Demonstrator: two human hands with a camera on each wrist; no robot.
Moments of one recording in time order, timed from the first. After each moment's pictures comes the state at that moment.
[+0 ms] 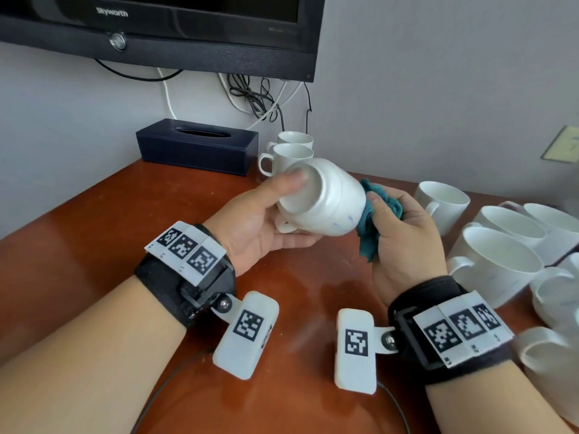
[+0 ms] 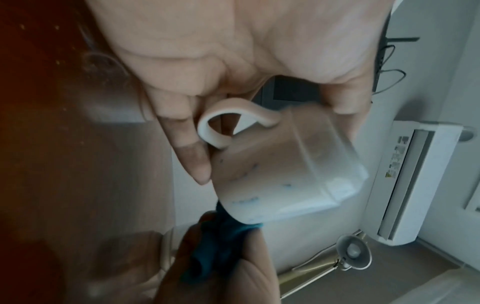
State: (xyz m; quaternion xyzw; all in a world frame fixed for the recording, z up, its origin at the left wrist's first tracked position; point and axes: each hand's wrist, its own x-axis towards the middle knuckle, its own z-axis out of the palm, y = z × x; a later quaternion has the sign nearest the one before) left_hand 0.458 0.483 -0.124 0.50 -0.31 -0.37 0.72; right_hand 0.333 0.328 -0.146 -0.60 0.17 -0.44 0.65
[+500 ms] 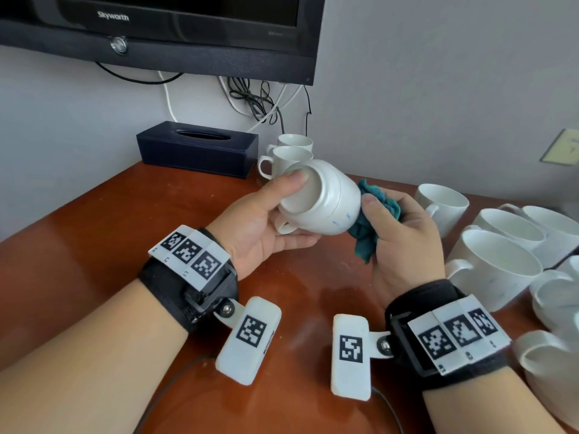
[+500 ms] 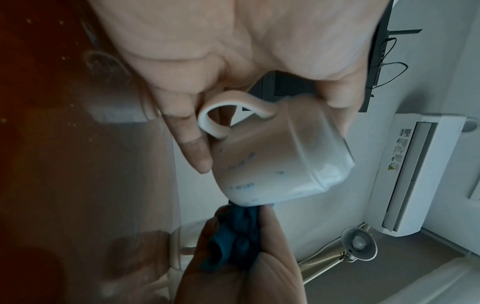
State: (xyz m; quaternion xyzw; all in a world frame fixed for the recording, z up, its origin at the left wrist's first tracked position) left_hand 0.456 0.479 -0.124 0.50 -0.28 -0.37 0.73; right_hand 0.332 0.331 -0.143 -0.58 0.16 -0.46 0.65
